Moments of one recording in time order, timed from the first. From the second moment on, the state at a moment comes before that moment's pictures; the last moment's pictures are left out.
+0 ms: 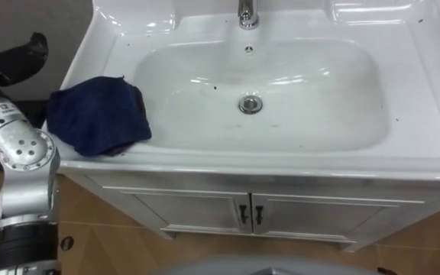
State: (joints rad) left arm 0.01 0.32 0.24 0.06 0.03 -0.09 0.64; right arm 0.15 -0.24 -0.06 1.24 0.02 0.04 -0.21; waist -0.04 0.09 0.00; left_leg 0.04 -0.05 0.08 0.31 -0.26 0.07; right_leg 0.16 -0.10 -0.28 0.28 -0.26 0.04
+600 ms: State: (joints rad) left arm 0.08 0.33 0.42 0.04 0.04 -0.13 0.78; right arm 0.17 -0.26 -0.06 1.25 0.03 0.03 -0.21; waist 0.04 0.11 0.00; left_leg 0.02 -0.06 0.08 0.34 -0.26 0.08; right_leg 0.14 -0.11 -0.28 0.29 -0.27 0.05
